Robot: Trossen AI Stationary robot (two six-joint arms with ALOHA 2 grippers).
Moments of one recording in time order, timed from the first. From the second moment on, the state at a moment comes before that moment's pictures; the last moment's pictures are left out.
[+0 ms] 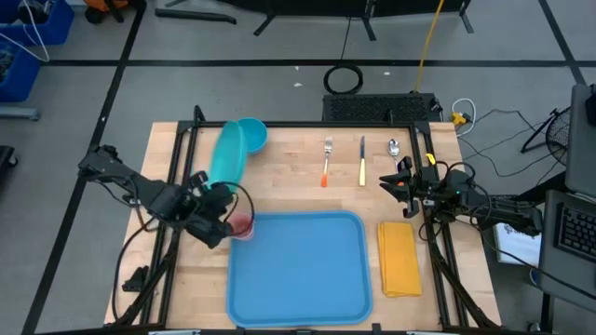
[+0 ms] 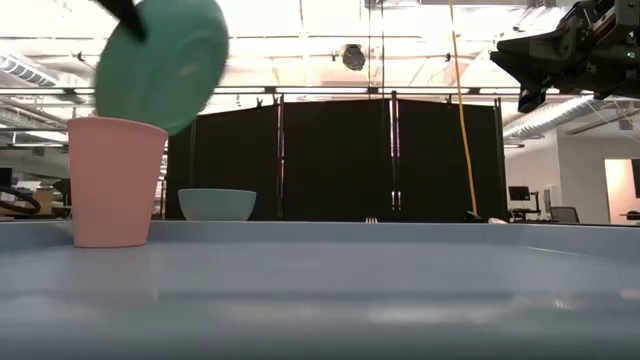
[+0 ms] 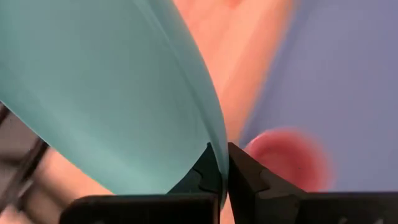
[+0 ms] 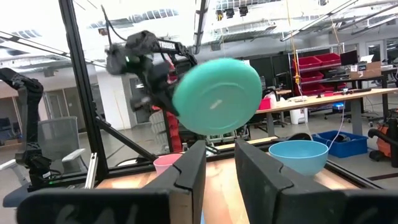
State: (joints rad) left arm -0.50 1.31 1.32 -1.36 -0.60 -0.83; right arm -0.21 0.02 0.02 0.26 -0.13 0.20
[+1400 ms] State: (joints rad) left arm -0.77 2.26 2.29 -1.42 0.01 -0.78; right arm -0.21 0.02 0.02 0.26 -0.13 0.23
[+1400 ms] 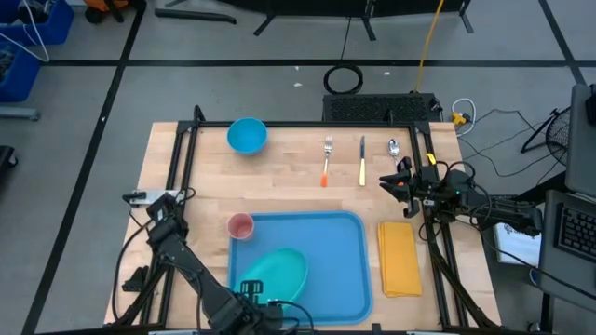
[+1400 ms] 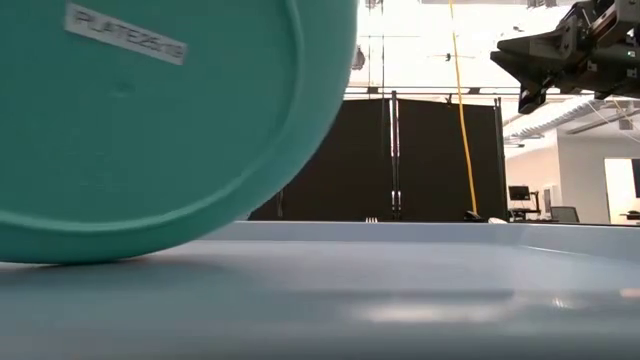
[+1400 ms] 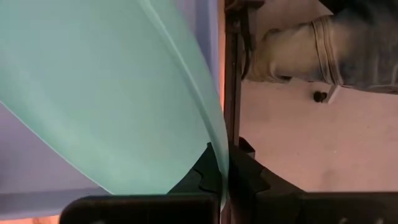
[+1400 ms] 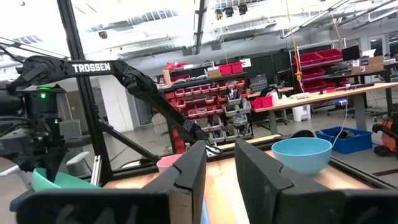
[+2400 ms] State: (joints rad) left arm -0.74 2.26 2.05 -1.22 0.07 -0.71; right arm -0.21 0.02 0.02 0.26 -0.13 0.25
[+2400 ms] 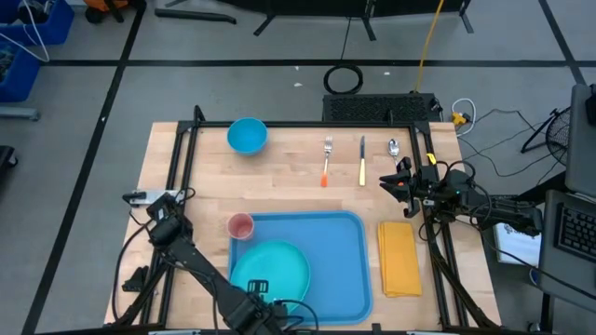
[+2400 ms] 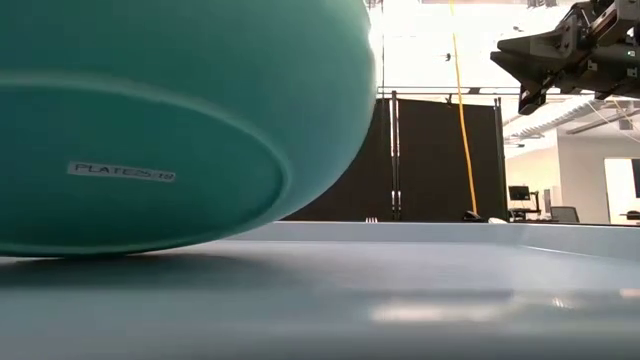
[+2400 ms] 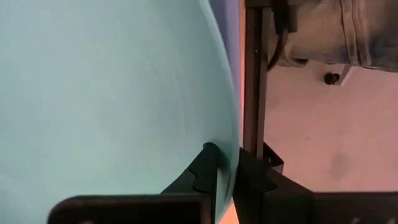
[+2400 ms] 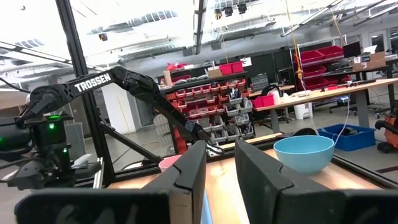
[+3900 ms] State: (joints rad) left arm -0.71 2.14 2.05 -1.20 -0.22 -0.74; right arm -0.21 0.02 0.02 0.26 -0.13 0.25
